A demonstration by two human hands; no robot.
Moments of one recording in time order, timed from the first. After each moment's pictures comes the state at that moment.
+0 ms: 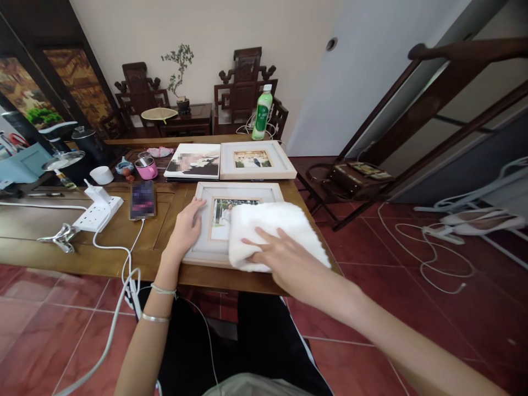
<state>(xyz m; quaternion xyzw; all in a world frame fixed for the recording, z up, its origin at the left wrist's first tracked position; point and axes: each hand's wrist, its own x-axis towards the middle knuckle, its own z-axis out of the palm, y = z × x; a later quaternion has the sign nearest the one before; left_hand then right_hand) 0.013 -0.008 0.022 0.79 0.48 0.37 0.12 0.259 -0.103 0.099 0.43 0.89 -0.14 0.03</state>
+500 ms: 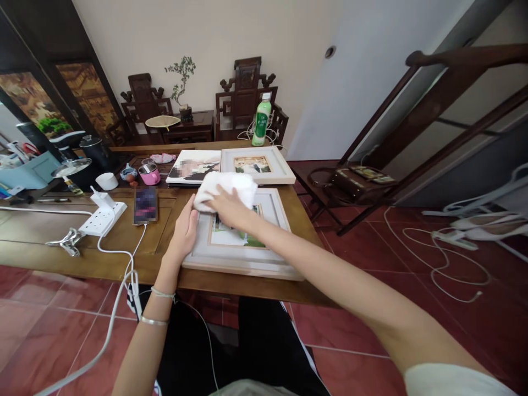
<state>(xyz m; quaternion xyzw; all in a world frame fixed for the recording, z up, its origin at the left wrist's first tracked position) 0.017 -0.014 0.028 0.72 0.50 0.46 0.17 0.182 0.024 0.089 0.44 0.90 -0.02 -0.04</state>
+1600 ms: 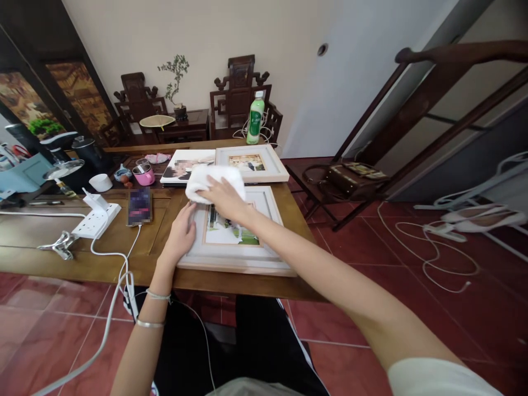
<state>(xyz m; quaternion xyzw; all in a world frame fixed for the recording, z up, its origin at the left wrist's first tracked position) 0.010 -0.009 0.021 0.78 0.50 0.36 0.11 0.191 0.043 0.083 0.40 0.91 0.02 -0.12</state>
